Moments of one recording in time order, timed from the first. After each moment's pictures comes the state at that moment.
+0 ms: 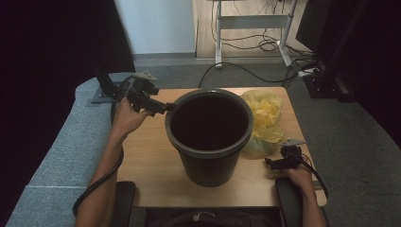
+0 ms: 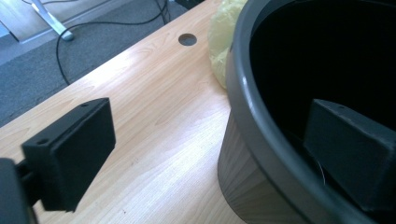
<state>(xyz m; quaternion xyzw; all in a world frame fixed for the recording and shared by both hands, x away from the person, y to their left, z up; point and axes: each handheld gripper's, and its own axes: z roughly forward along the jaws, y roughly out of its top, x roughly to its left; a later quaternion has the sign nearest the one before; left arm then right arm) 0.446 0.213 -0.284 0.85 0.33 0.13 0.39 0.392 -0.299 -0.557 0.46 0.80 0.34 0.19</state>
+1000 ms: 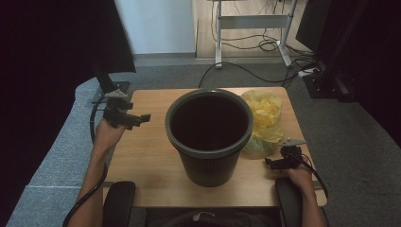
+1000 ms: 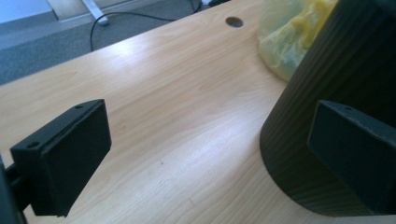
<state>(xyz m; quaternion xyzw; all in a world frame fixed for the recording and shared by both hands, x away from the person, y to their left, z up) 0.437 0.298 -0.346 0.81 0.40 0.15 0.41 0.392 -0.298 -0.558 0.46 0.80 0.34 0.19</state>
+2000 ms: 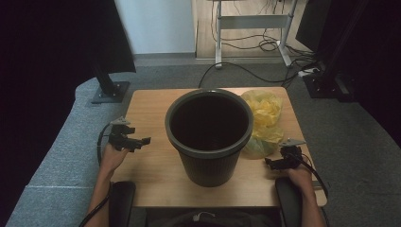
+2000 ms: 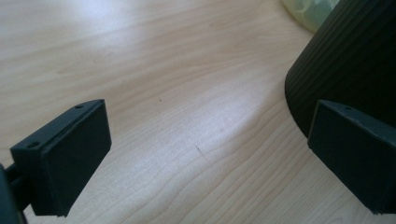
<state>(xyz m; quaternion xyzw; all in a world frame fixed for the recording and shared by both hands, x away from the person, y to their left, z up) 0.426 0.322 -0.457 0.80 0.43 0.11 0.40 0.392 -0.298 -0.558 0.46 0.80 0.34 0.19</state>
